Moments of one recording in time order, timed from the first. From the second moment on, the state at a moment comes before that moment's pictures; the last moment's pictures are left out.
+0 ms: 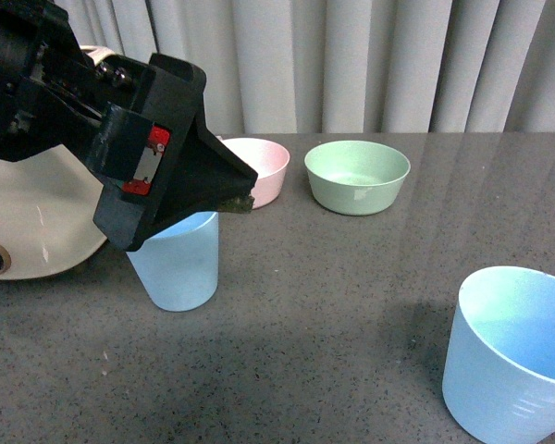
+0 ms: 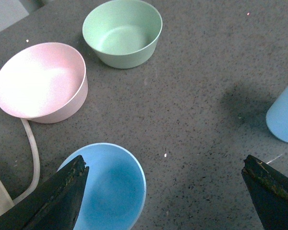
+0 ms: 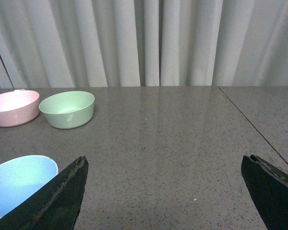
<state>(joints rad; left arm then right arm) -0.32 1.39 0.91 -0.17 0.35 0.34 0.00 0.00 0.01 -0.01 0.00 0.01</state>
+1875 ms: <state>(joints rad) -0.54 1.45 0.97 -0.26 0.26 0.46 0.00 0.00 0.01 0.00 0.00 0.01</state>
